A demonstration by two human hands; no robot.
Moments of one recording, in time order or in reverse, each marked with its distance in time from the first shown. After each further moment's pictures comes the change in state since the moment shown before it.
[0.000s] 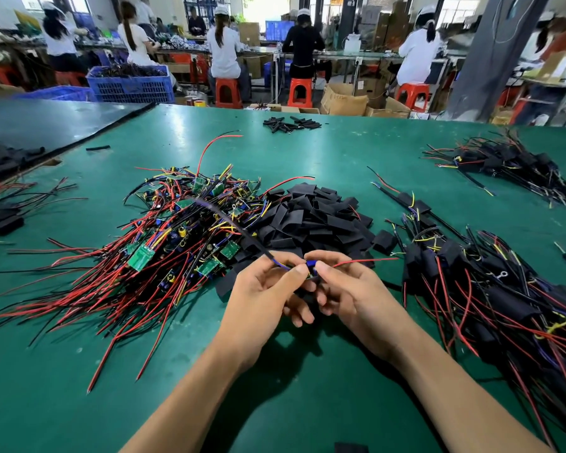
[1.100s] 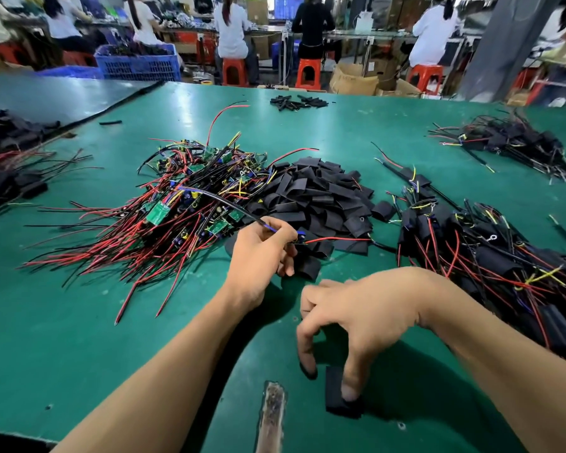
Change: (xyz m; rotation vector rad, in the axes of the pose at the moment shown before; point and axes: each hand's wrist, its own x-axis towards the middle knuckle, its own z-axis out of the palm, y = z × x) left_hand 0.007 -0.014 -0.004 0.120 0.198 -0.053; right_hand -0.051 -0.054 0.037 -1.550 -1.059 0.329
